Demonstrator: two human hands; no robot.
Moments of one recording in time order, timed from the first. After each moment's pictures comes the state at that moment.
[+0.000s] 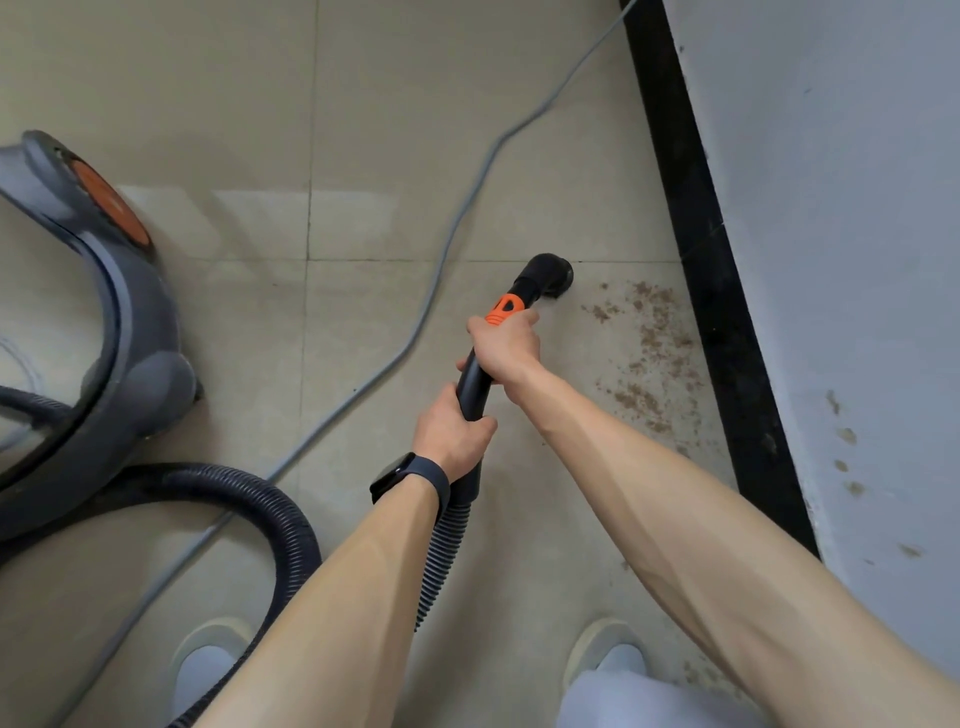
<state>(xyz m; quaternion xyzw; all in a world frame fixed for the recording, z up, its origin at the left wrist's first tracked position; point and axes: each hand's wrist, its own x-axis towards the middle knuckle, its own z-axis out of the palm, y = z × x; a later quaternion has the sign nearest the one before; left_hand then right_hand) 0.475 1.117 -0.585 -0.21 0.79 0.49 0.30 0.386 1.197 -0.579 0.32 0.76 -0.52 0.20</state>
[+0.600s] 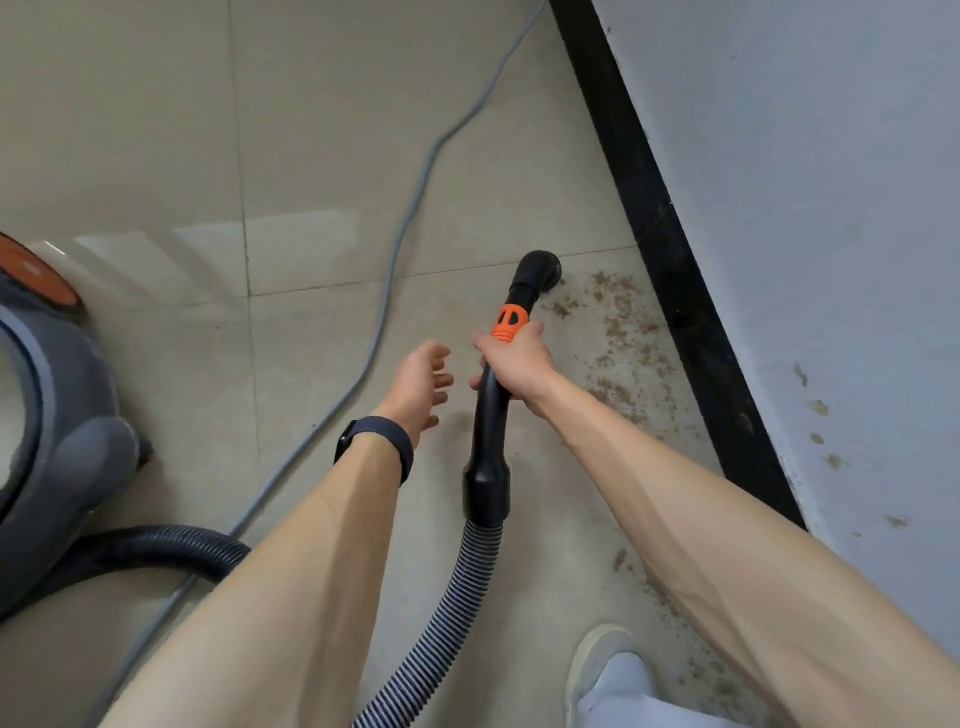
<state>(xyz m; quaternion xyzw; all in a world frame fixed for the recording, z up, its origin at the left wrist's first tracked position) 0.407 1.135 -0.572 -0.33 0.63 0.61 0.35 0.389 1.268 -0.590 0.32 0.74 -0.55 0.22</state>
